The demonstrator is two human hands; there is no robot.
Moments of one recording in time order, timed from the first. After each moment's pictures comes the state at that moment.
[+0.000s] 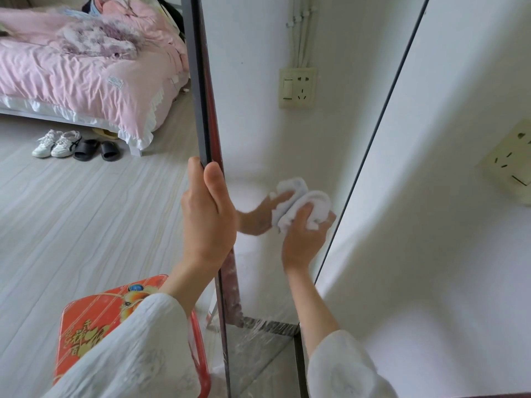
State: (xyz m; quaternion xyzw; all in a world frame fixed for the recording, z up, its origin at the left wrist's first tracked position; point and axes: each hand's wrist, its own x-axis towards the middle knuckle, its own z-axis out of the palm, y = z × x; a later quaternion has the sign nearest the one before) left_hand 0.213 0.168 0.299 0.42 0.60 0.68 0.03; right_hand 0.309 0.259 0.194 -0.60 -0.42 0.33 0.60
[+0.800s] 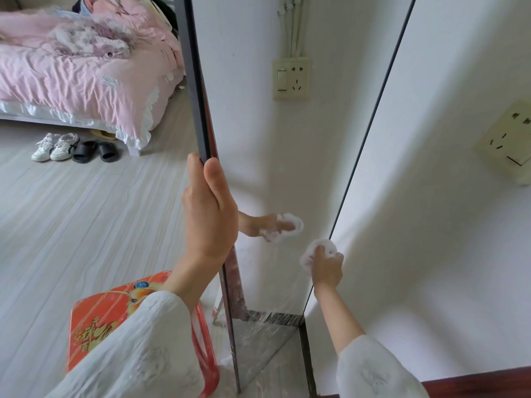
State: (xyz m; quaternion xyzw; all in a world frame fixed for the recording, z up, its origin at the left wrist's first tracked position) left_hand 0.216 0.164 0.296 0.43 0.60 0.67 0.02; right_hand 0.380 0.254 0.134 -0.77 -0.35 0.37 0.37
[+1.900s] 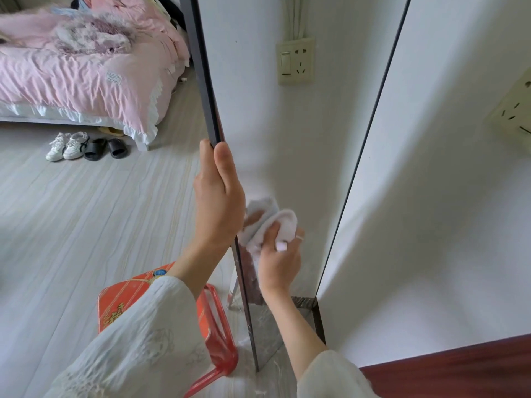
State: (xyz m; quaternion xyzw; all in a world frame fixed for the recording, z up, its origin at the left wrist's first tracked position) left_hand 0.210 0.155 0.300 0.46 0.60 0.65 0.08; right_hand 0.280 0.166 0.168 -0.63 -0.52 0.30 0.50
